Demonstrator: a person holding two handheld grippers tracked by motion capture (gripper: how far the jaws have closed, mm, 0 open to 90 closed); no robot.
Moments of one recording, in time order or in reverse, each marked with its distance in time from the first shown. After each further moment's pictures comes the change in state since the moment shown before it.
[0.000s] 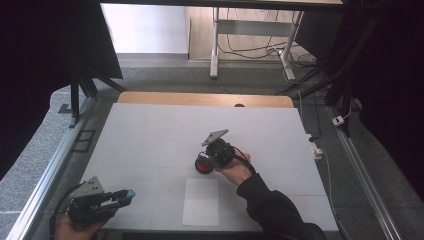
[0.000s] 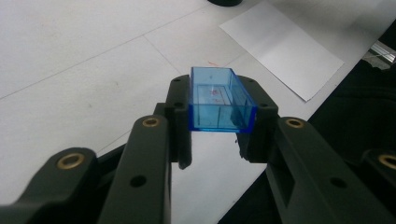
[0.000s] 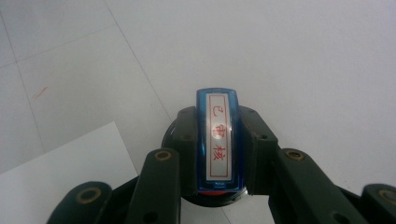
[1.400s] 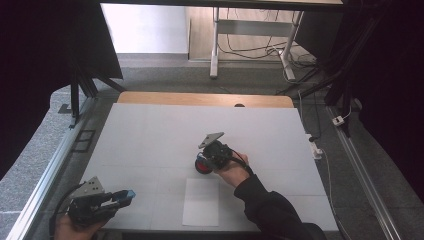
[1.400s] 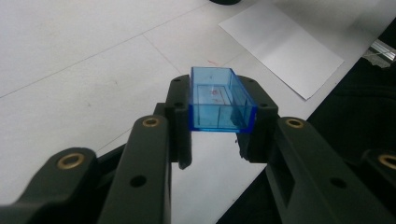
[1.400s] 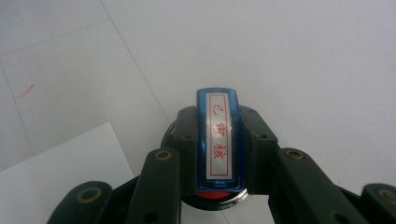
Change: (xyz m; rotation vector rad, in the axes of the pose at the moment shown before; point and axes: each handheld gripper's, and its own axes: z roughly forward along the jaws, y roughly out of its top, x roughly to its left) left arm 0.000 0.000 0.000 0.003 0.000 0.001; right arm 0.010 0.003 0.003 0.023 -0.061 -0.032
